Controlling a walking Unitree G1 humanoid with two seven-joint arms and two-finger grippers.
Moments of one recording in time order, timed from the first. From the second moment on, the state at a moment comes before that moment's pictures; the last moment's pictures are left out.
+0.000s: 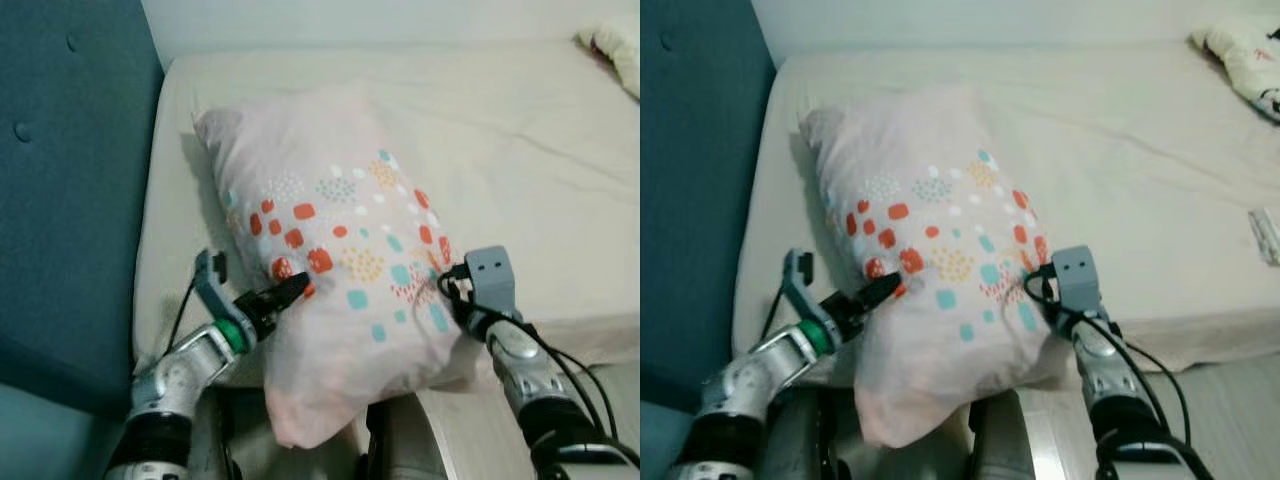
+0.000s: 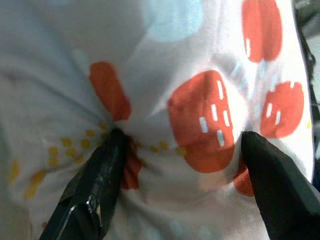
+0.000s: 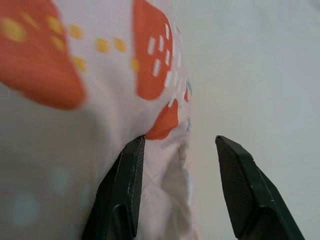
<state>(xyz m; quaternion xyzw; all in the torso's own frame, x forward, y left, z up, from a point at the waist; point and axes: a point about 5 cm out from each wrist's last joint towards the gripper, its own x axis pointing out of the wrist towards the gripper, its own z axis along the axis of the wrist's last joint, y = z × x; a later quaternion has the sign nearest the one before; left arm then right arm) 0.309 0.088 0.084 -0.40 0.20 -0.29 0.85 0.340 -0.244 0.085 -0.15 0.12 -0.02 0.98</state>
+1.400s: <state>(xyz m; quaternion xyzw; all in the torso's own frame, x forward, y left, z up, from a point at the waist) 0.319 0.094 0.139 -0.31 0.20 -0.27 0.89 0.369 -0.206 0.103 0.03 0.10 0.01 0.99</state>
